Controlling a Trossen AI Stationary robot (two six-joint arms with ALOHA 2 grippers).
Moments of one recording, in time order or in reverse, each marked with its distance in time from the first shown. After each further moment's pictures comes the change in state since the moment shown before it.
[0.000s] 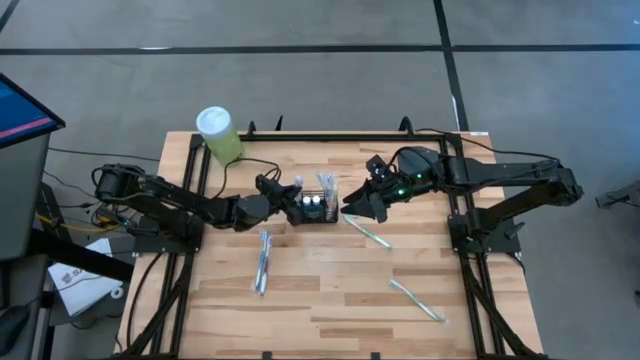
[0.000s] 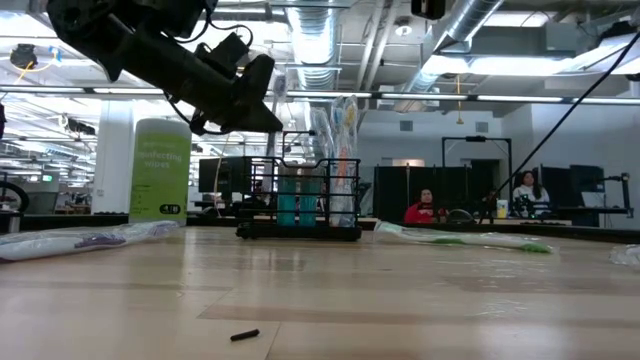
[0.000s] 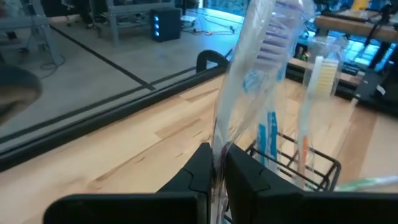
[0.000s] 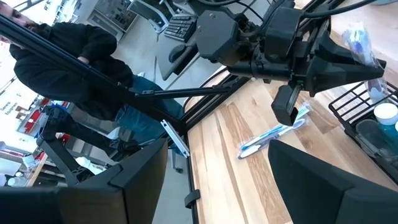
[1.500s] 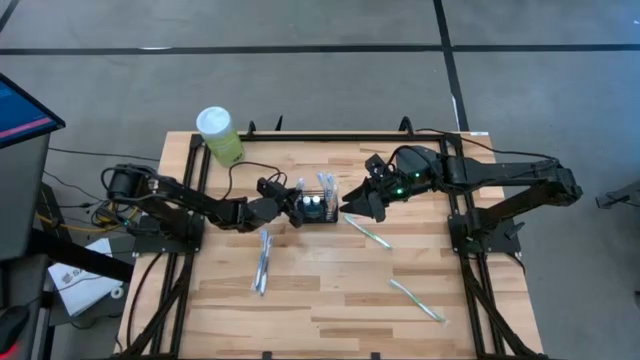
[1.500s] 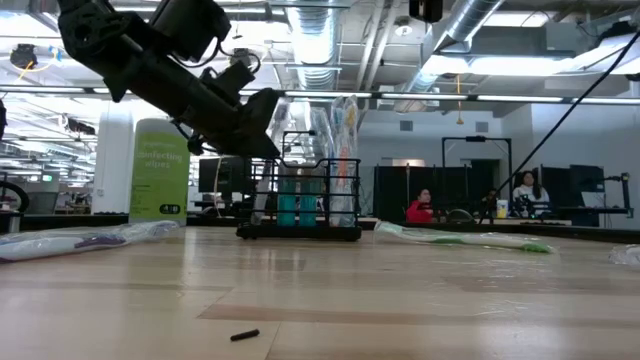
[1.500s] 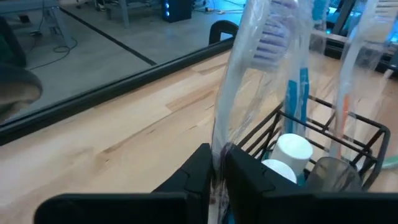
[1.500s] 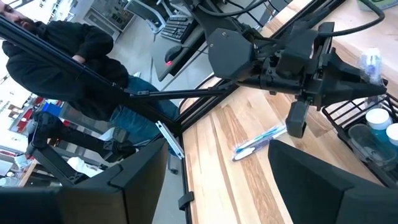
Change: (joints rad) left arm 0.014 0.102 0.001 -0.018 -0.007 -0.057; right arm -0.010 0.008 0.001 0.000 0.004 -0.024
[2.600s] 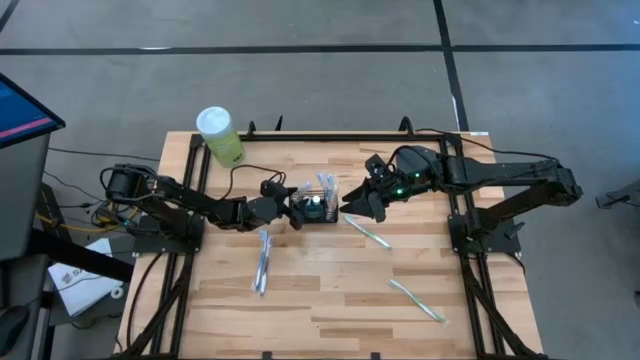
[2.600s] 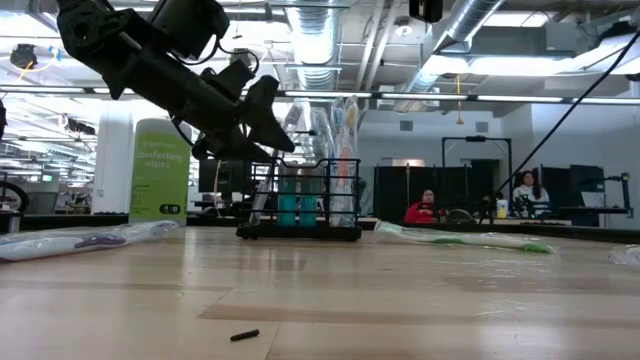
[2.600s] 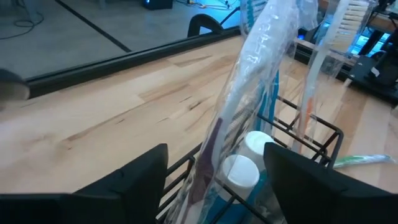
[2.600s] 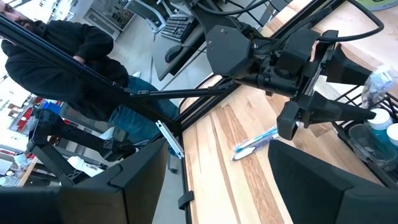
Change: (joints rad) left arm 0.002 -0.014 -0.001 0.002 0.102 -0.098; right arm 0.001 0.000 0.000 -0.001 0.000 -0.003
